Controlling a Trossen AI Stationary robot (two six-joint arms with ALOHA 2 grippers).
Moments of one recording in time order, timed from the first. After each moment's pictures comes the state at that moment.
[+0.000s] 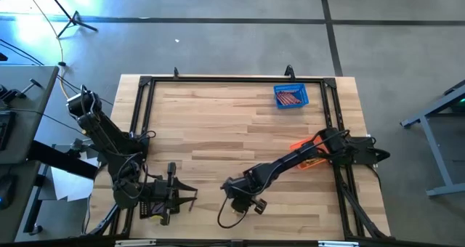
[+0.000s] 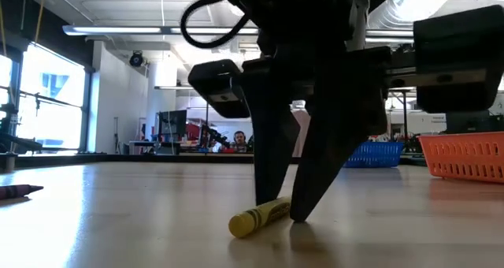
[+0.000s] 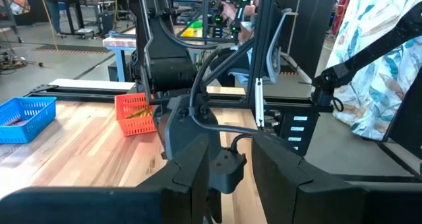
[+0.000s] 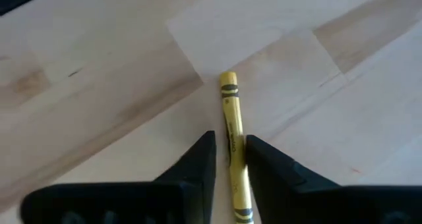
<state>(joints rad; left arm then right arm) -0.97 1.30 0.78 0.37 -0.95 -0.21 0.40 2.21 1.52 -0.43 -0.25 -0.56</state>
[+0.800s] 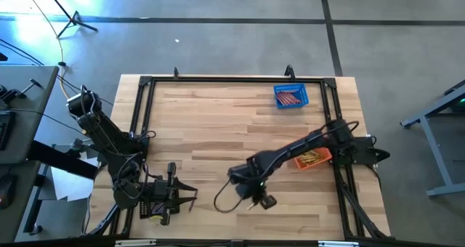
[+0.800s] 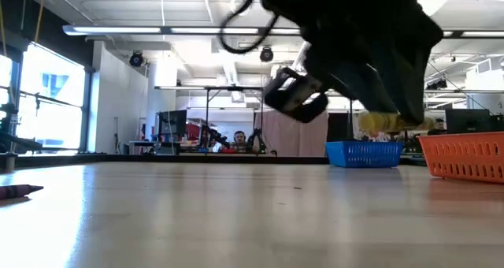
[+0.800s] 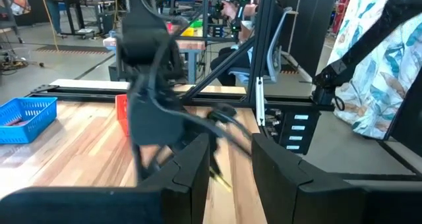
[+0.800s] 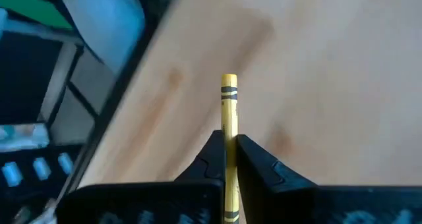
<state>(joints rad) -0.97 1.30 0.78 0.37 -0.95 -0.21 0.32 2.08 1.50 -0.69 -0.59 -0.17</state>
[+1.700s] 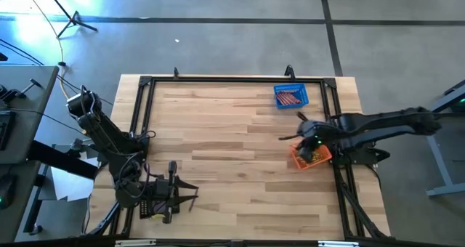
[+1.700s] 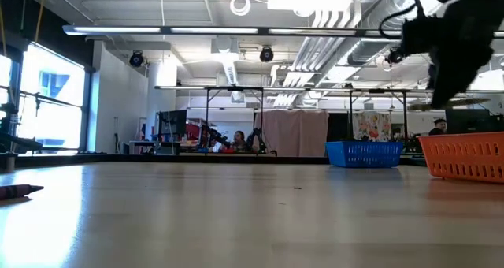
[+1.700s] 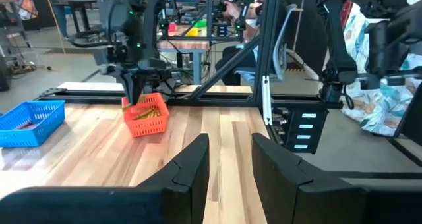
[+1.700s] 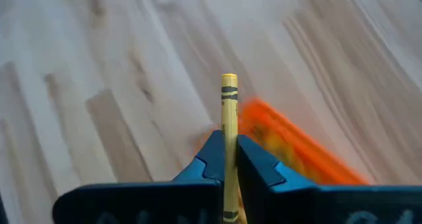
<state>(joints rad) -0.96 1.30 0.78 0.36 -0.95 -0.18 0.05 0.85 0.60 -0.80 -0.04 0.59</state>
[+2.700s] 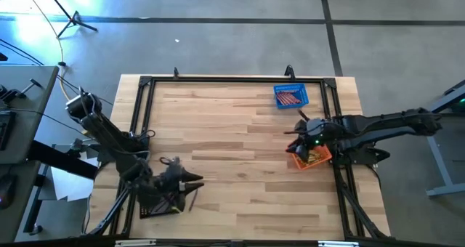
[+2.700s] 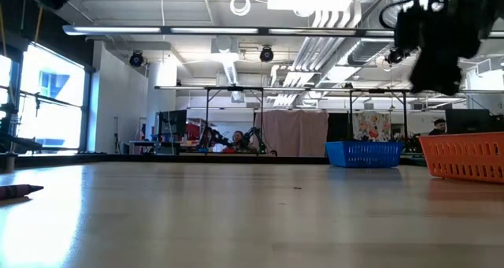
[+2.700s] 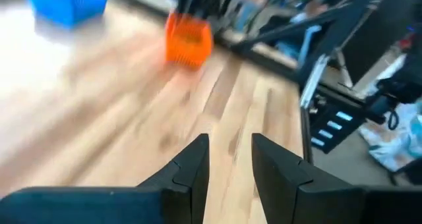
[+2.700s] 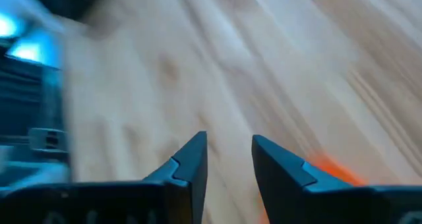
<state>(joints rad) -0.86 1.32 0.78 0.02 -0.94 -0.81 0.06 0.77 0.52 -0.55 -0.08 0.72</state>
